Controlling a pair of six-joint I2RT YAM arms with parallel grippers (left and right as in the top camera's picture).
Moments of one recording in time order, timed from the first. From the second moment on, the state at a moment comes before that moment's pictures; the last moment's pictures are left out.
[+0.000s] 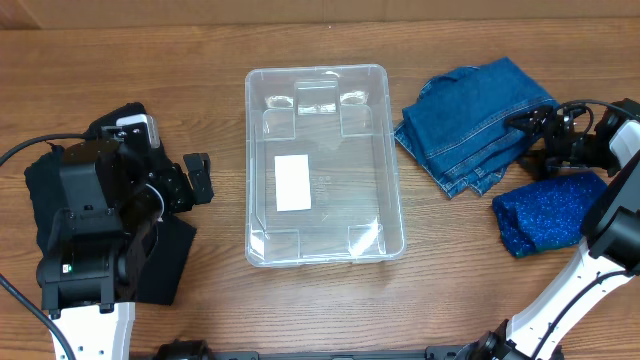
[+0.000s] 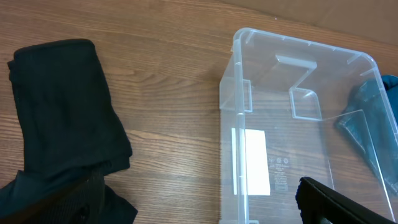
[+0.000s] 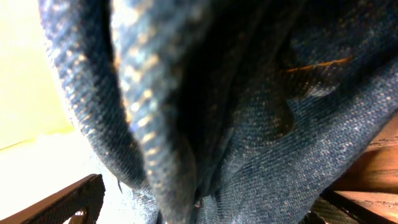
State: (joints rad) left arm 0.08 0.99 1.13 -0.86 0.16 -0.18; right arm -0.56 2.30 1.63 -0.88 -0.93 0.13
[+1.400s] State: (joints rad) left arm 0.08 0.99 1.13 -0.86 0.16 -0.18; right arm -0.34 2.26 1.57 -0.59 -0.62 0.51
